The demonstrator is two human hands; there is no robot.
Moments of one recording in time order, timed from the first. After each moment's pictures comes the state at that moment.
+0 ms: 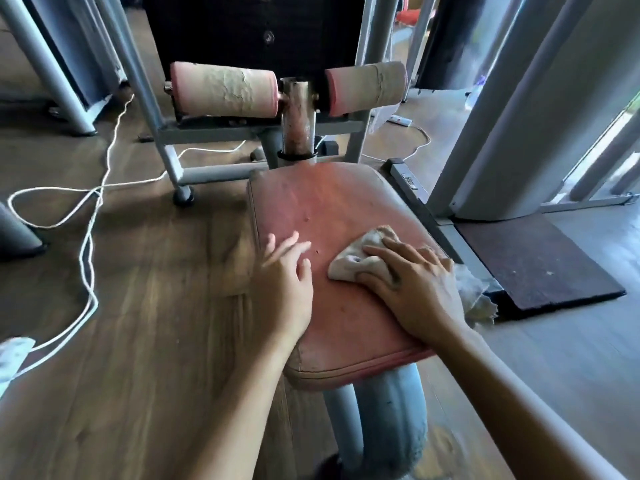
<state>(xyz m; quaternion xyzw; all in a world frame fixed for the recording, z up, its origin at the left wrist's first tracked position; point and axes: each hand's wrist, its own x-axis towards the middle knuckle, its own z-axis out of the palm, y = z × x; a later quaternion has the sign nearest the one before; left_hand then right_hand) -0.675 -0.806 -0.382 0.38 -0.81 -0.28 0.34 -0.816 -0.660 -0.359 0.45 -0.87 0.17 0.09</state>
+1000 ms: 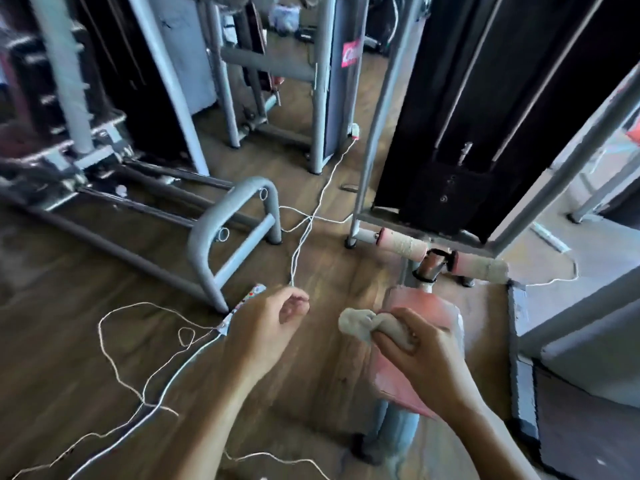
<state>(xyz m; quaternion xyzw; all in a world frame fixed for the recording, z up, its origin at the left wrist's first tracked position) -0.360 -0.696 0.177 0.55 -0.73 -0.26 0.32 -0.601 -0.619 0.195 0.63 -0.67 0.32 -0.23</state>
